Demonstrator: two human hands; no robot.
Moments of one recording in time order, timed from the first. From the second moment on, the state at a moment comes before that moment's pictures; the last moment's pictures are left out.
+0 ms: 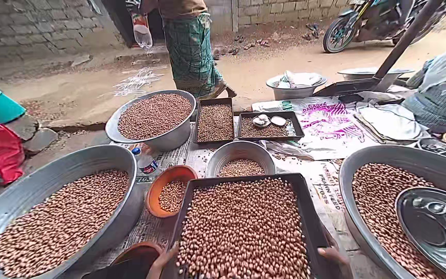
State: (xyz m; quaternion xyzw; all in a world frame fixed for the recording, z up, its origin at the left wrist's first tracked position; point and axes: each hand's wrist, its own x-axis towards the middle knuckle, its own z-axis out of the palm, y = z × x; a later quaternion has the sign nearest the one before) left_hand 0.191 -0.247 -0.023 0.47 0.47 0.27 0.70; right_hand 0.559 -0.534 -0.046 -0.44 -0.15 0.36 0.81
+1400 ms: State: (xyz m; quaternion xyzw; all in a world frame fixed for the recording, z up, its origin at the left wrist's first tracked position) left_hand 0.385 0.044 0.267 0.83 0.50 0.26 -0.04; right_hand 0.775 -0.201 0.286 -0.88 -0.43 -0.07 0.20
